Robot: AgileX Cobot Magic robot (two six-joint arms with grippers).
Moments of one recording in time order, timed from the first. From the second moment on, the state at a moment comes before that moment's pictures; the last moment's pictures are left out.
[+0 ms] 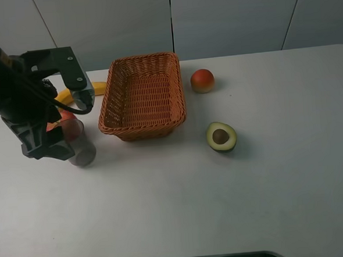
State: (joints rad) left arm -0.50 1.44 -0.93 0.02 0.93 0.56; right arm 0.00 0.00 -0.50 0.09 1.10 -0.01
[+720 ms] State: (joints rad) left arm -0.50 1.55 -0.88 0.10 0.77 0.49; right arm 0.00 0.00 -0.50 0.09 1.10 -0.01
